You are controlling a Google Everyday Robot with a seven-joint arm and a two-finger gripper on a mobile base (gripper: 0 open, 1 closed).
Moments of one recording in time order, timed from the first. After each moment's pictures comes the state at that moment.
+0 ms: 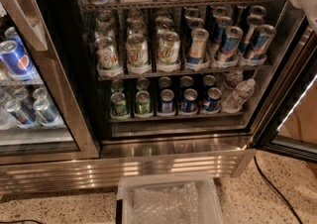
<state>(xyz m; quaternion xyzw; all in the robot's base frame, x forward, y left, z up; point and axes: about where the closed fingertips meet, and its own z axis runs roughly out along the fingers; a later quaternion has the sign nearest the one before) 0.719 -0.322 1.087 -0.10 0.65 -0.09 0.75</state>
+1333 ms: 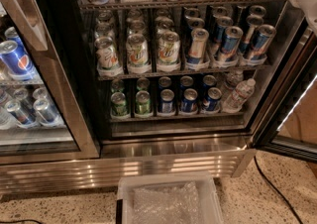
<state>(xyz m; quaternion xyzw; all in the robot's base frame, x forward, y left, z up) 0.716 -0.320 1.091 -0.09 0.65 -0.09 0.75</state>
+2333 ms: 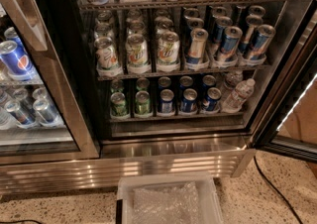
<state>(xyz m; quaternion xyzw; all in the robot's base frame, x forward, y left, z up) 0.695 -0.300 1.121 -0.11 0.64 -0.04 0.76</state>
